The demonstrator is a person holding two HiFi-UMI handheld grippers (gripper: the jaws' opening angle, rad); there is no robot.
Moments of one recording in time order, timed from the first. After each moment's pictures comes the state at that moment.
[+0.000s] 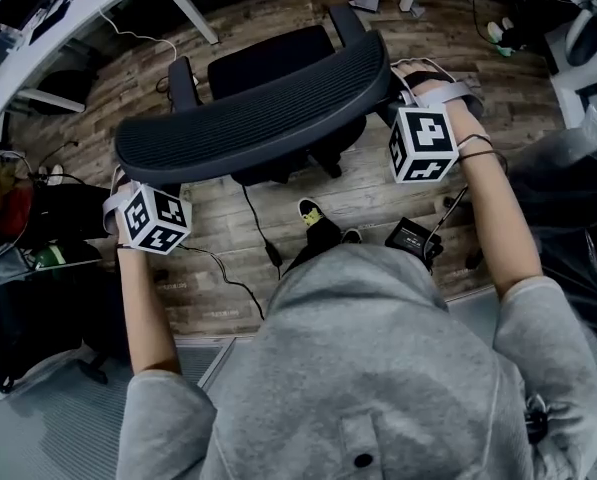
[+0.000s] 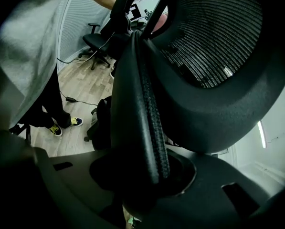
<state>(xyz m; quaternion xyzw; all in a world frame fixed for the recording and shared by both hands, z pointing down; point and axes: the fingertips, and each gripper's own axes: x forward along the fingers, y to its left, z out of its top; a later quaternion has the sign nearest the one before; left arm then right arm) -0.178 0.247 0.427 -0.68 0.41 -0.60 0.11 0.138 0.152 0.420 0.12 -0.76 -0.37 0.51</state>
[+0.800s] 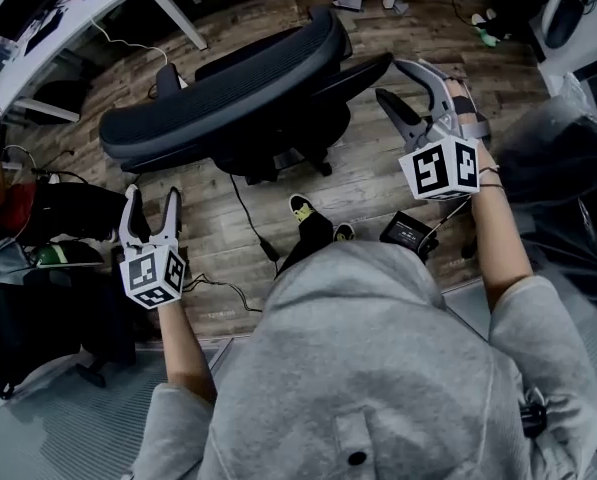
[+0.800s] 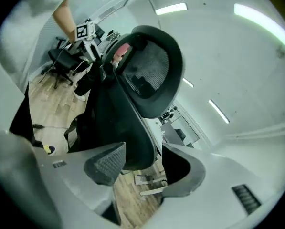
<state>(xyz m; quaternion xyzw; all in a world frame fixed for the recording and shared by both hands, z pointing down) -0.171 0.356 0.406 -0.71 0.68 -0.19 -0.08 0.215 0.202 0.358 0.33 -0.81 -0.35 0.34</state>
